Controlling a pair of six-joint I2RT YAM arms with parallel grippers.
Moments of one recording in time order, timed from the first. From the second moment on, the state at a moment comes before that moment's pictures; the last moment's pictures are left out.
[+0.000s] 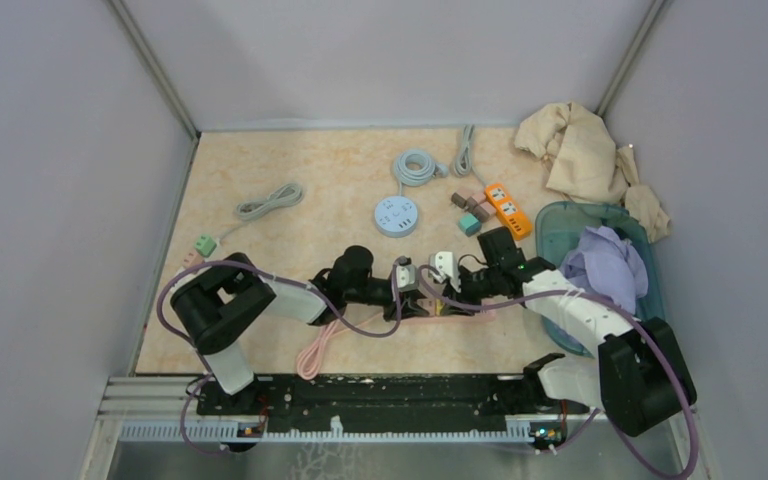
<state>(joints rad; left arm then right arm) -0.91 1.75 0.61 0.79 0.66 0.17 0.43 1.18 0.60 -0.44 -0.78 -0.86</state>
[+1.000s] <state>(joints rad) -0.91 1.75 0.62 0.78 0.65 0.16 0.36 1.08 0.70 -0.36 -1.01 -0.86</state>
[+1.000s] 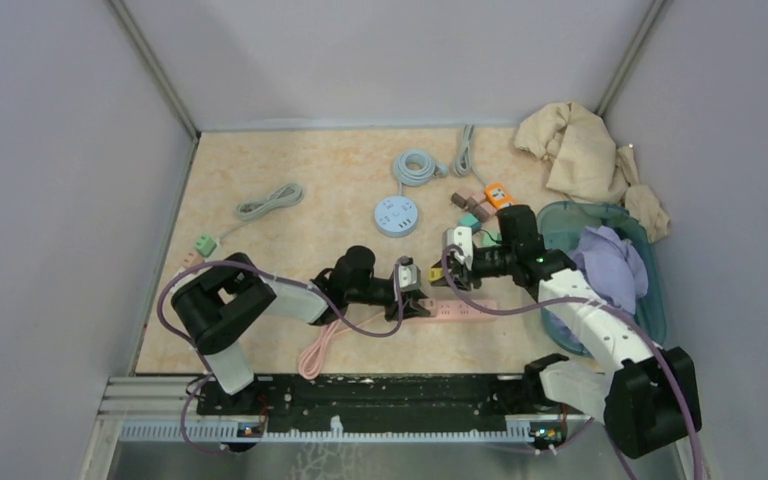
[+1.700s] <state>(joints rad) -0.90 1.53 0.72 0.46 0.52 0.08 0.10 1.09 0.69 -0.07 -0.92 -0.47</state>
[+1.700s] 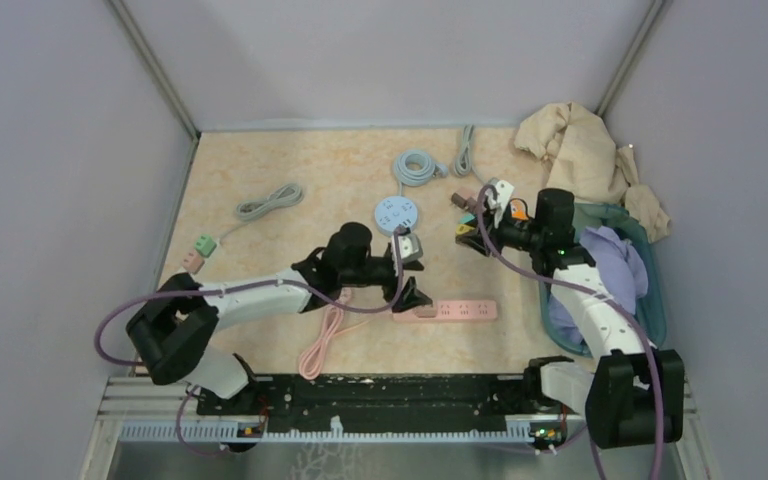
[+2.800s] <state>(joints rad) -0.69 1.25 0.88 -0.12 0.05 0.23 0.16 1.88 1.25 -0.22 -0.65 -0.20</state>
